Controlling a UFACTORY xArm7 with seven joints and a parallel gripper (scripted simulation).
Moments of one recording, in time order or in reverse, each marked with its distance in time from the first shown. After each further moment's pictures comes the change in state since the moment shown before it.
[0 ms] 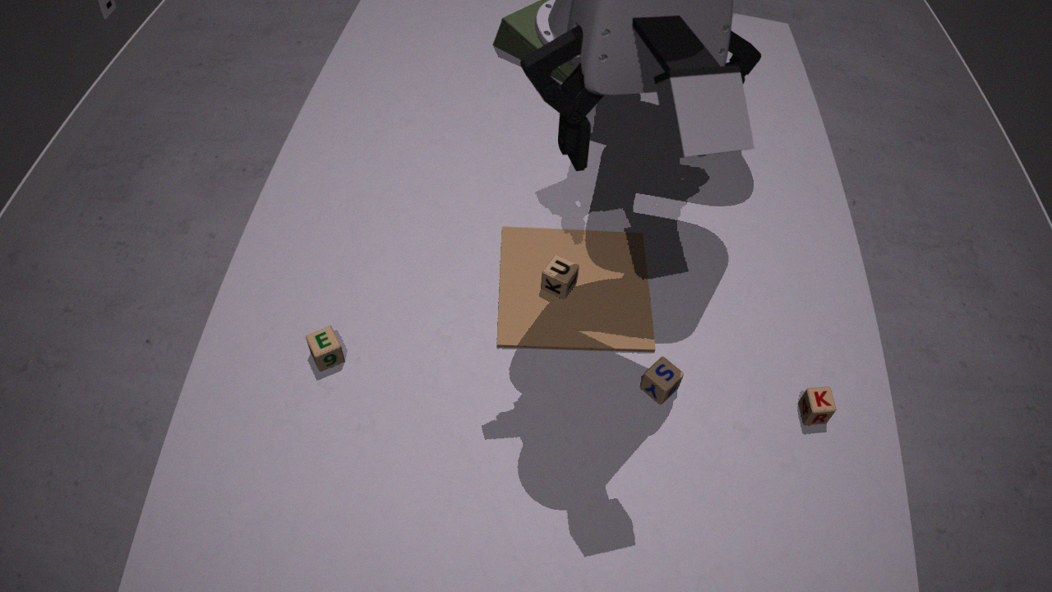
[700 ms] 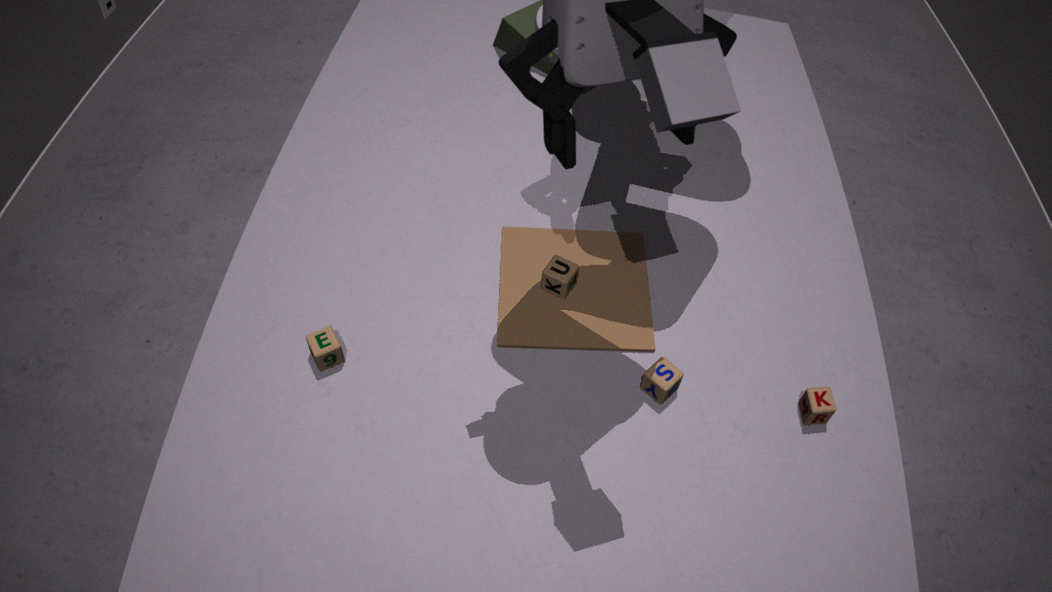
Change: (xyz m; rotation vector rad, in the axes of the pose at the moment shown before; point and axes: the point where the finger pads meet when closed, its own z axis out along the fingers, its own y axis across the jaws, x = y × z) arm -0.003 0.010 -0.004 0.044 0.098 -0.071
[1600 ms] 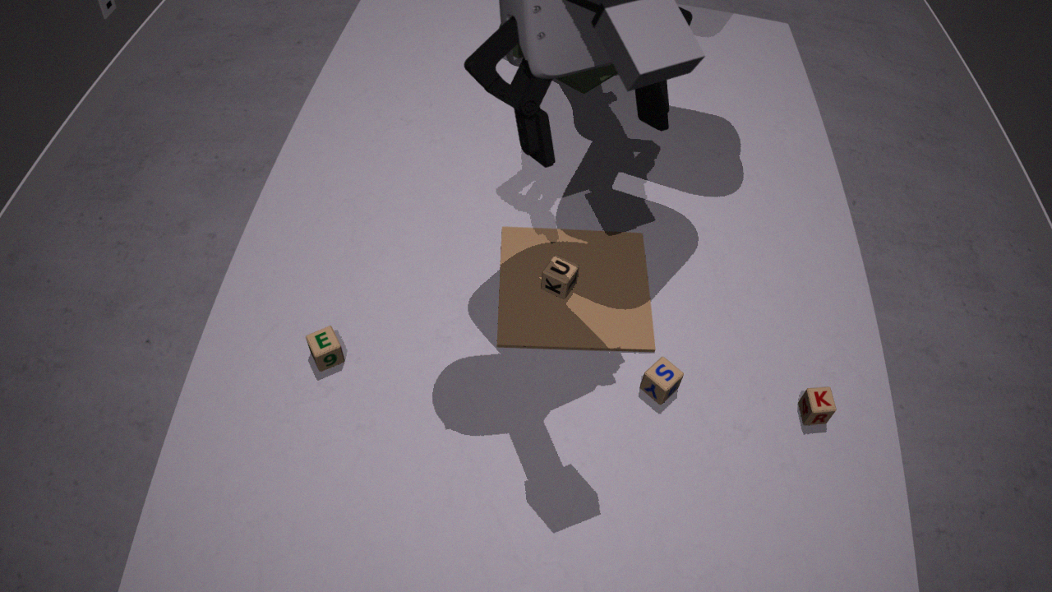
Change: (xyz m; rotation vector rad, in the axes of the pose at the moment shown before) arm -0.010 0.015 -0.002 0.053 0.167 -0.103
